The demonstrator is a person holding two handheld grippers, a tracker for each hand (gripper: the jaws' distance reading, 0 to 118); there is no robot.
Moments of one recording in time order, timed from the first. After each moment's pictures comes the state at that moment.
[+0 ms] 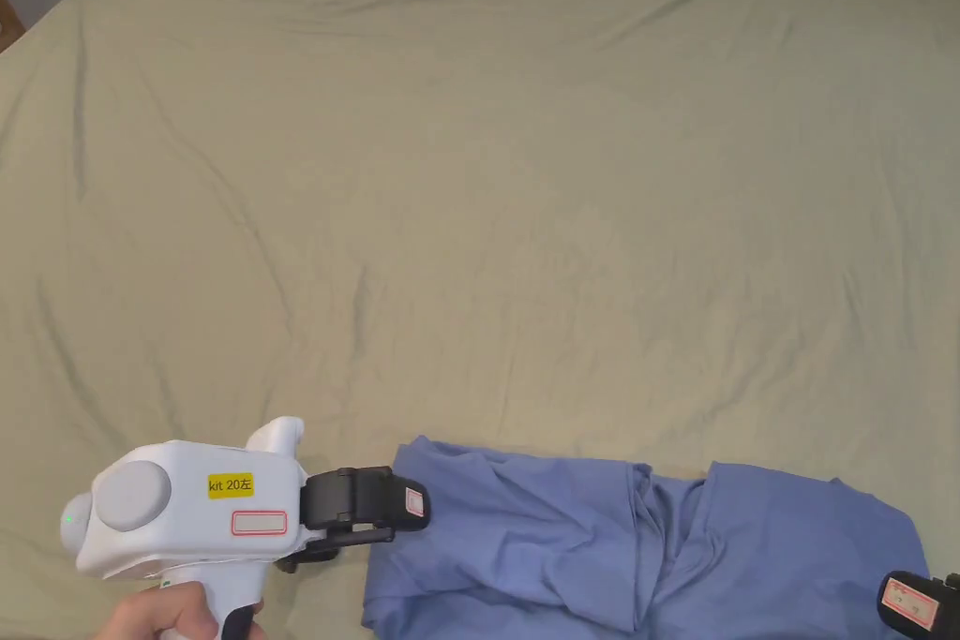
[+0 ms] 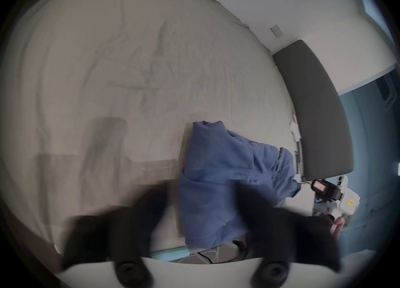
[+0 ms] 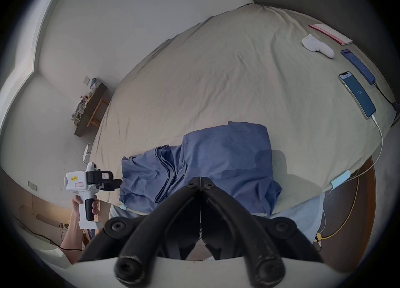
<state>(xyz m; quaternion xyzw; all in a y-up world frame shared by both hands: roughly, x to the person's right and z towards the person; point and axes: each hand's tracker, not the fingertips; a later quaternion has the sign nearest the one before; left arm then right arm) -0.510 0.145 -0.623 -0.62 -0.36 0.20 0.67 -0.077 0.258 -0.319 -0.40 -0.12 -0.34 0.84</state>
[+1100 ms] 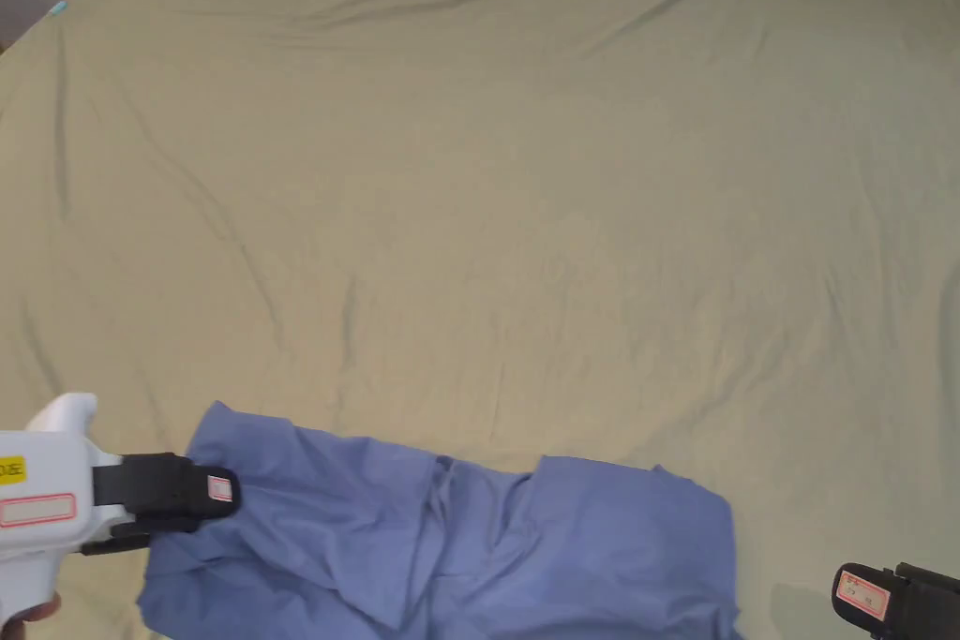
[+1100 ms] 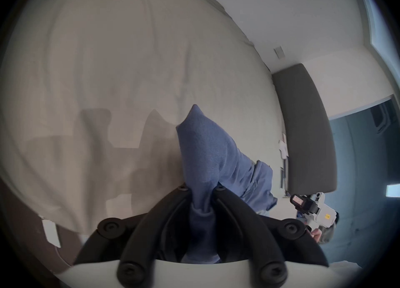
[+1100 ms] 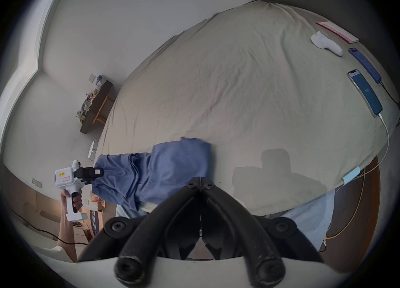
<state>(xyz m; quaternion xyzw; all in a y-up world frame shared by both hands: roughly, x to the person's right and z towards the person) -0.621 0.236 -0.636 -0.57 -0.24 0.18 0.76 -0.088 0.256 -0.323 -0.40 -0.10 -0.35 0.84</state>
